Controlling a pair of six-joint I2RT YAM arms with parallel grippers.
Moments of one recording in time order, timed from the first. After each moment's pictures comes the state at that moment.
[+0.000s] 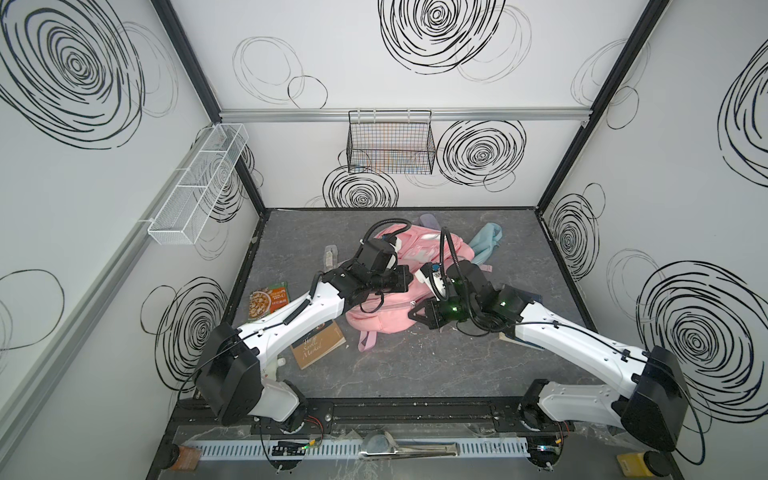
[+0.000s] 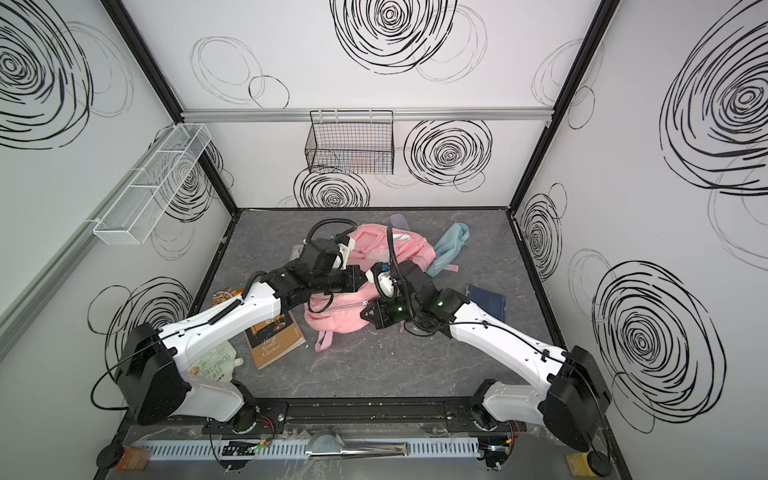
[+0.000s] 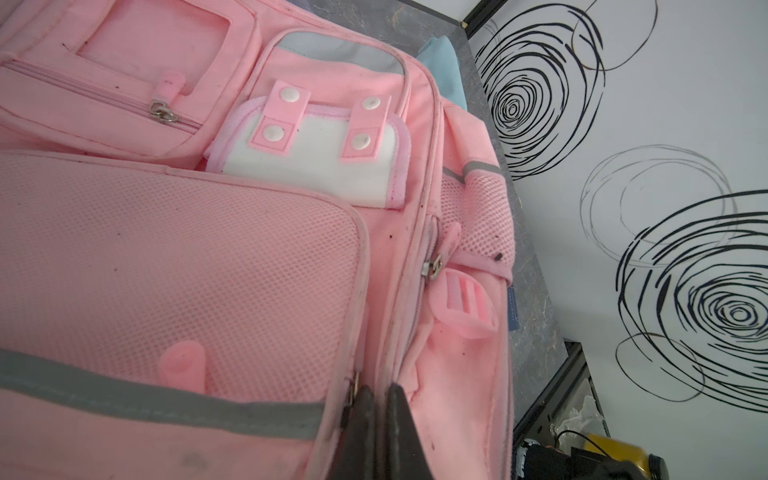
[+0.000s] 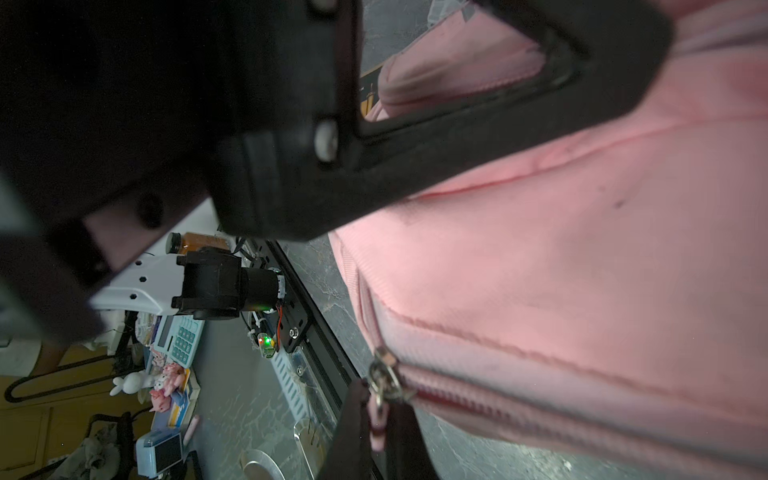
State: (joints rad) left arm -0.66 1.43 1.10 -0.32 0.18 -0.67; right arm 0.79 1.23 0.91 -0.37 -0.49 0.54
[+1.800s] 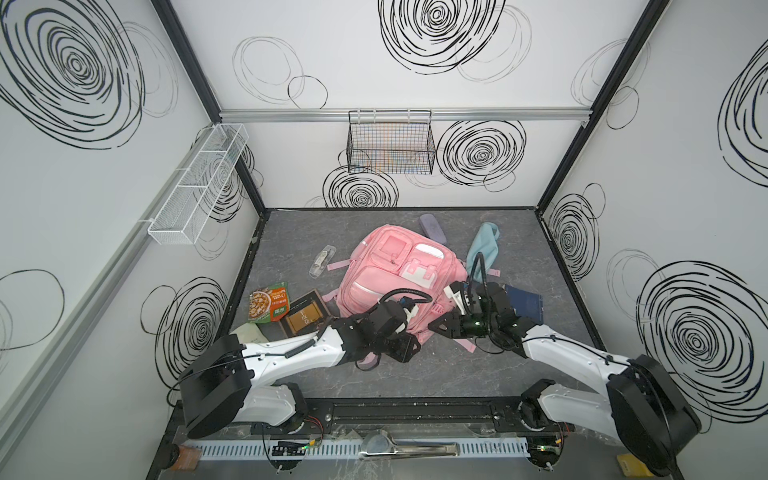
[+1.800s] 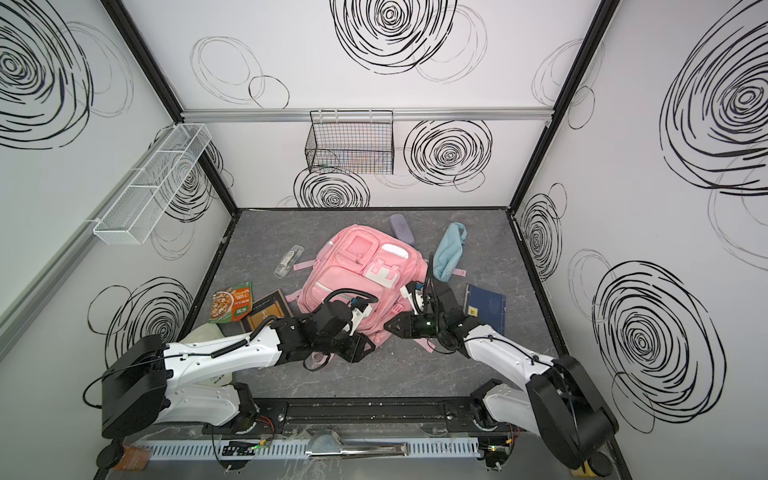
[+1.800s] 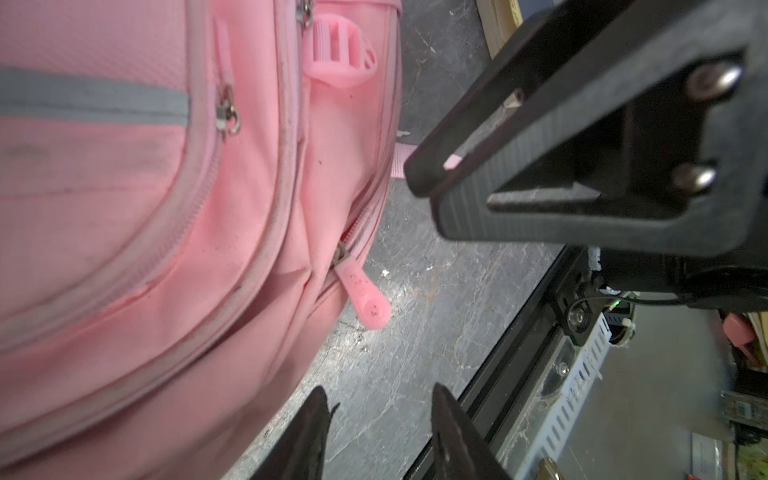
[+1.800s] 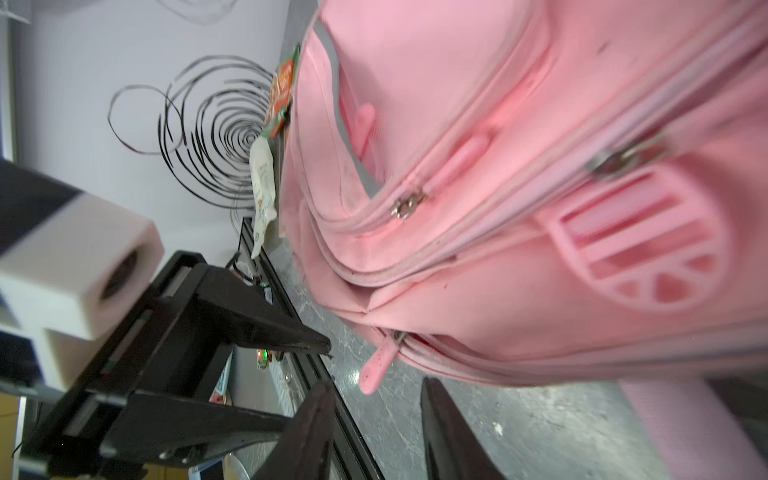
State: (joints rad) left arm -0.99 1.33 0.75 -0.27 0.15 -0.58; right arm 0.46 1.12 0.44 -0.01 -0.71 0.63
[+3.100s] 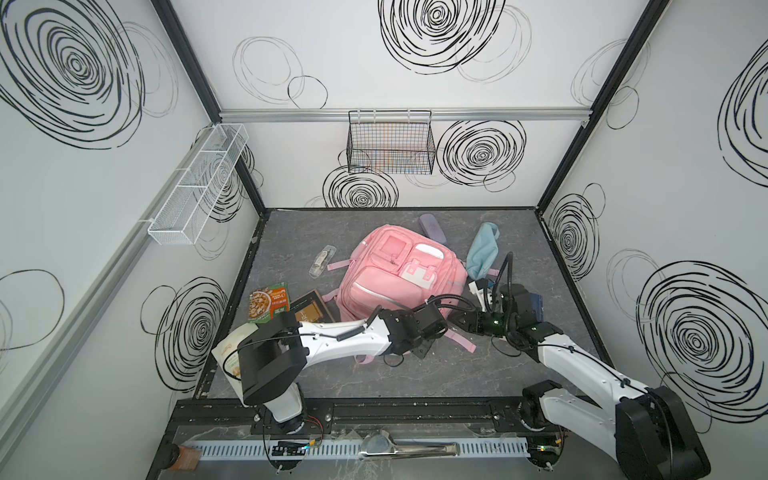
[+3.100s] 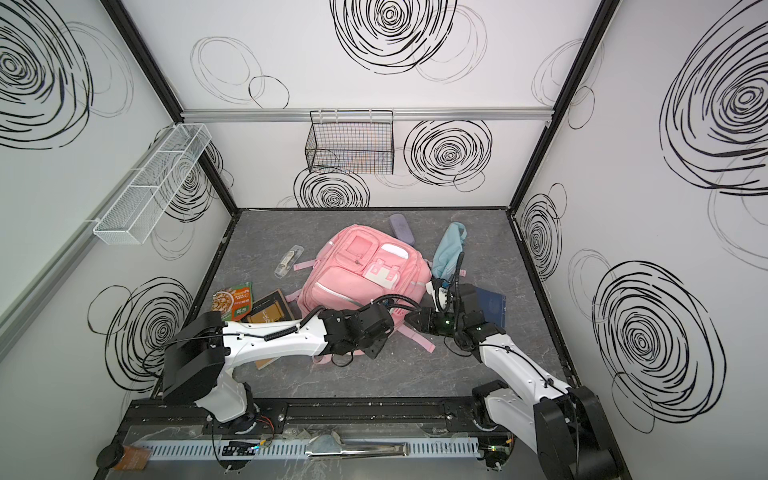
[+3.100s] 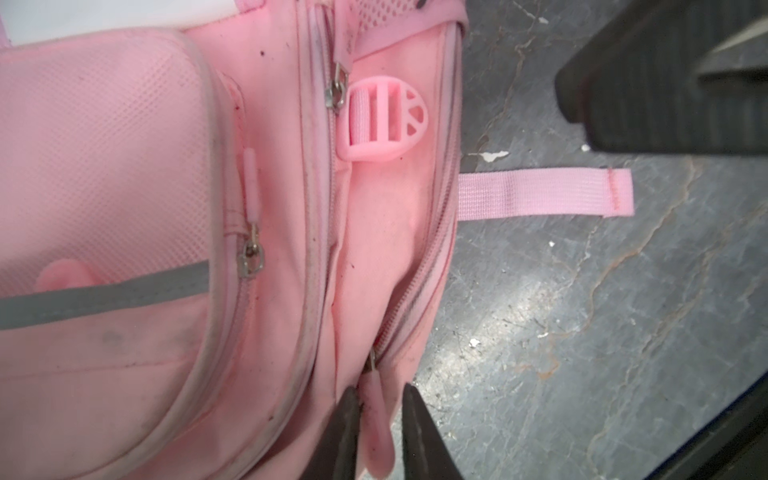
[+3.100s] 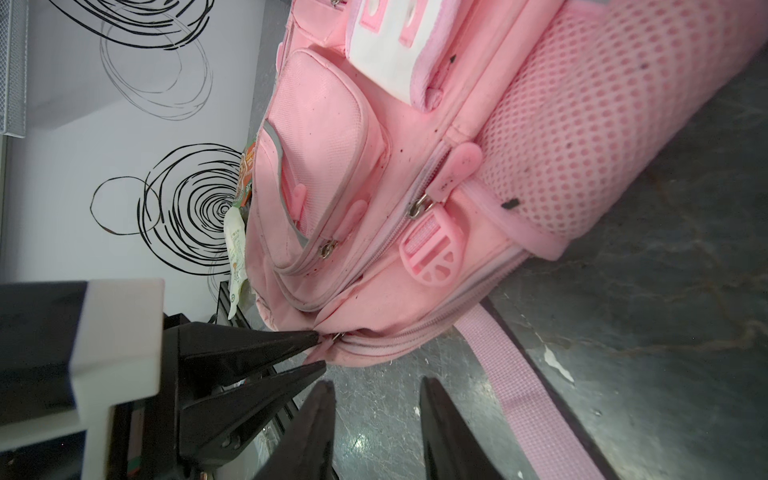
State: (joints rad) left arm -1.10 1.65 1.05 -0.51 -0.22 -0.46; right arm 0.29 1.04 0.39 -0.09 -0.70 0.59
